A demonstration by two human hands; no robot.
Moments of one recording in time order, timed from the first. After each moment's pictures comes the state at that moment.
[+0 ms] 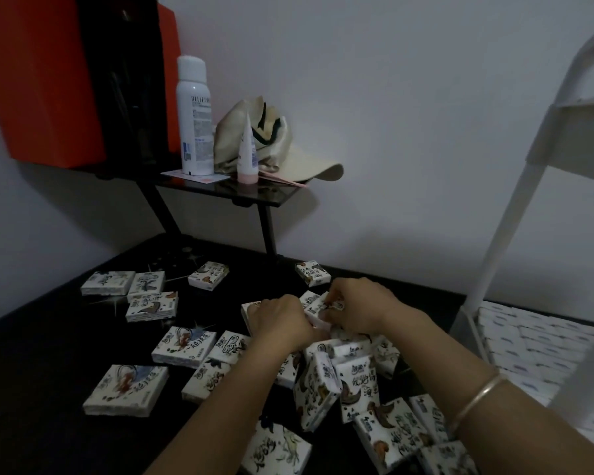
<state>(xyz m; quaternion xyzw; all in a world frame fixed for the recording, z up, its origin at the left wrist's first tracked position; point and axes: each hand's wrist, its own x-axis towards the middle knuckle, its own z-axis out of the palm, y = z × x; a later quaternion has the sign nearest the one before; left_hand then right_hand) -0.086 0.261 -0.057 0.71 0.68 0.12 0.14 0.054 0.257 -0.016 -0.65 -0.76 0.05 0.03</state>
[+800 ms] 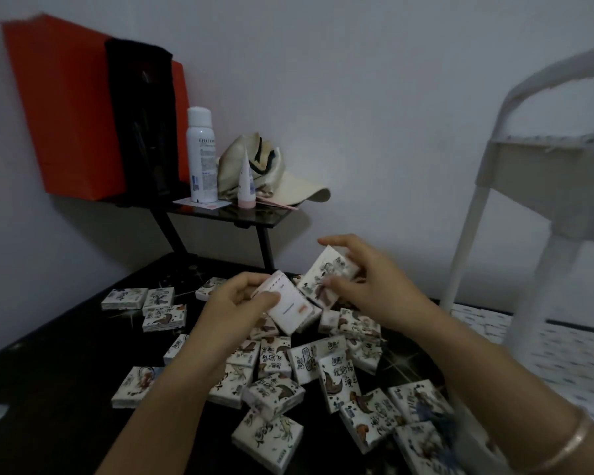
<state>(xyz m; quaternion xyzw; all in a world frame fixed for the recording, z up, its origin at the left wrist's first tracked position) -0.148 0.167 0.012 0.55 0.48 0.51 0.45 0.057 0.168 0.053 -0.50 -0.75 0.20 0.38</state>
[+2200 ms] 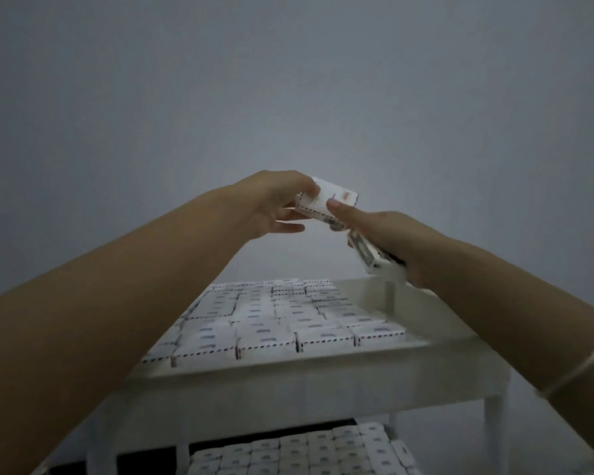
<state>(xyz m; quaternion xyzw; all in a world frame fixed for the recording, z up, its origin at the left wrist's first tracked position) 0.246 0.099 0.335 0.73 0.24 0.38 0.51 0.367 -0.002 0.286 -0.70 -0.45 0.12 0.54</state>
